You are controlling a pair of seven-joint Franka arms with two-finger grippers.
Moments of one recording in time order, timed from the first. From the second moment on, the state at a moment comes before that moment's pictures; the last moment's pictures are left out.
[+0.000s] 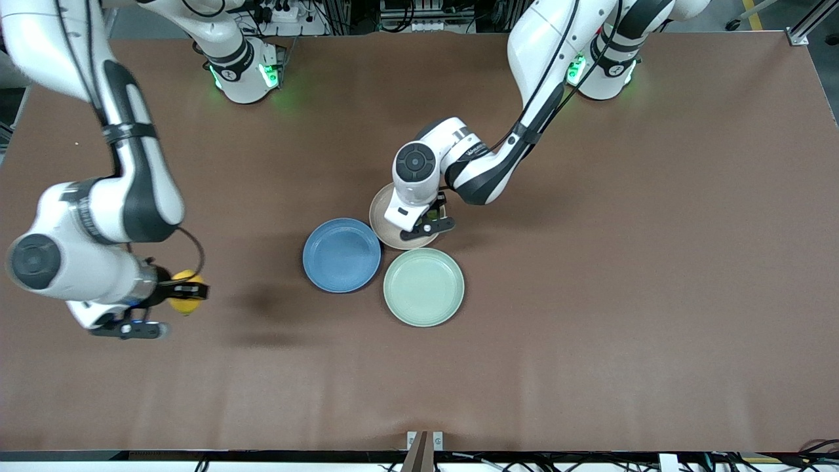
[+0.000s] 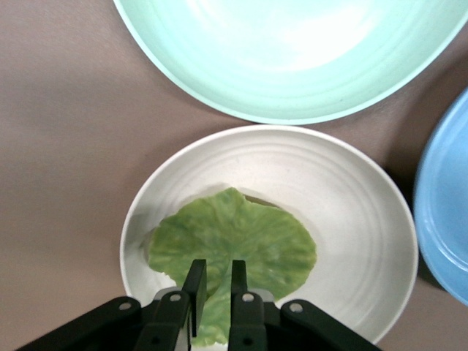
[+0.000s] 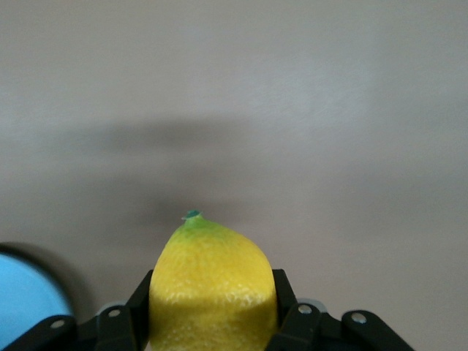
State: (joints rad) left arm -0.70 0.76 -0.21 -1.46 0.02 2.13 -1.13; right arm -0.02 0.56 0.03 -1.47 -0.01 1.97 0.04
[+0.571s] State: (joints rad) left arm -0.71 0.81 -0.21 -1.48 0.02 2.20 -1.14; right arm -0.13 0.68 0.04 -1.53 -0.01 2.16 -0.13
